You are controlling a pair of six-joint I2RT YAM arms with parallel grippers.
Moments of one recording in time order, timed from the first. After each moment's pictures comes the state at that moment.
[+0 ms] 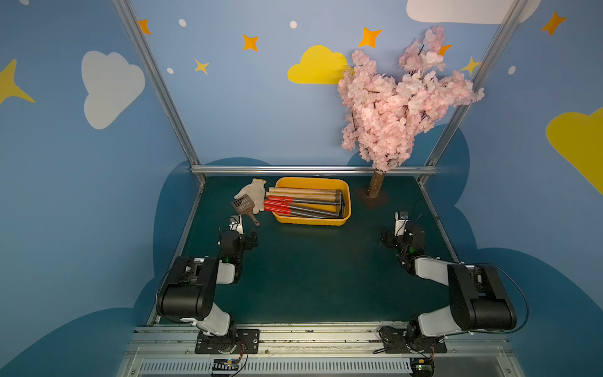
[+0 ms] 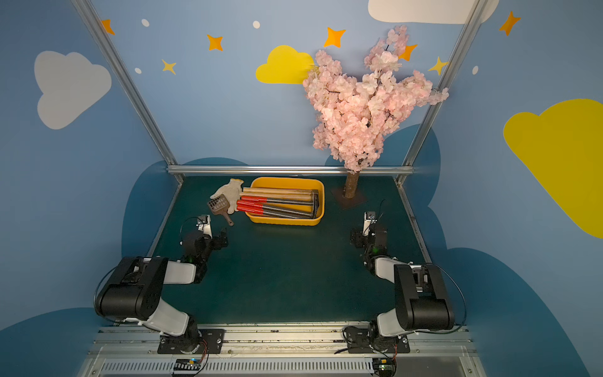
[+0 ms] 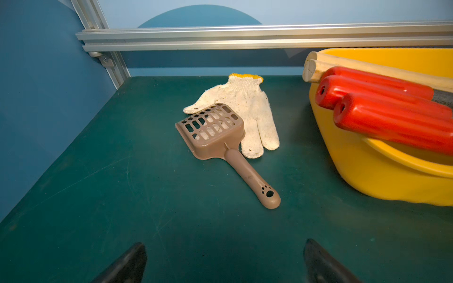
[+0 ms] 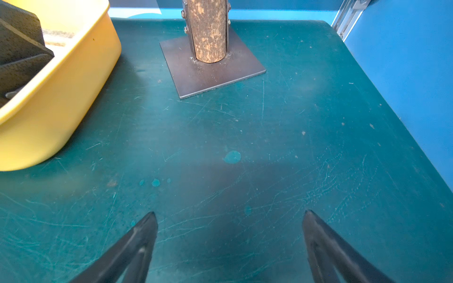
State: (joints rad) left arm -0.02 1.57 0.36 0.83 -0.11 -0.02; right arm 0.07 1.47 0.47 0.49 0.04 -0.02
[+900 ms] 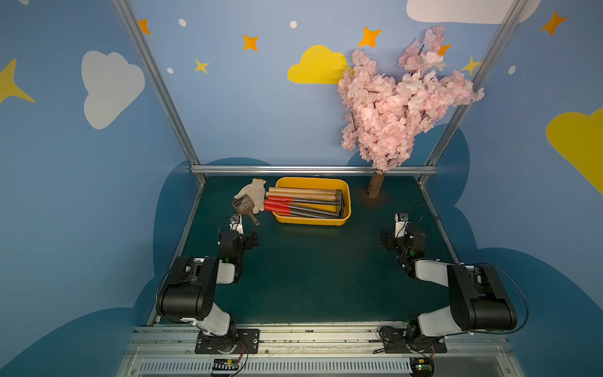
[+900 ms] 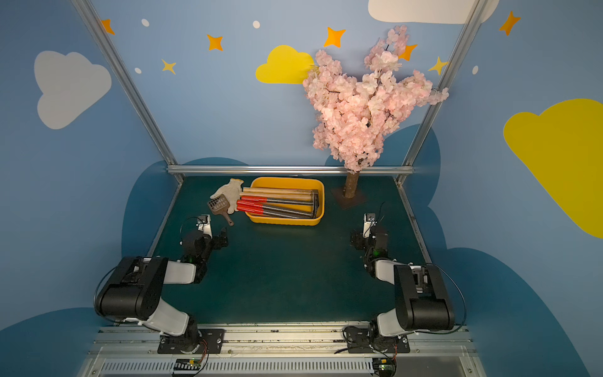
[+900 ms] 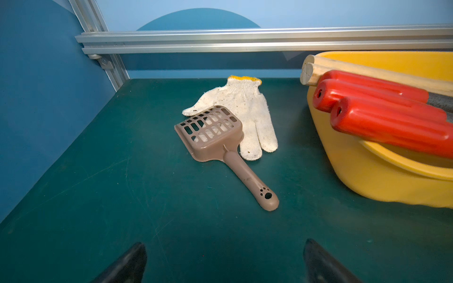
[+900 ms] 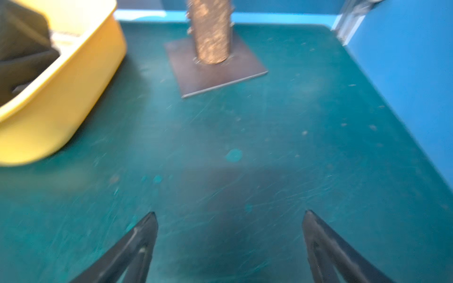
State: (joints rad) left arm -0.02 1.57 0.36 0.83 -0.10 -0.02; right arm 0.06 1.47 0.43 0.54 0.01 -0.04
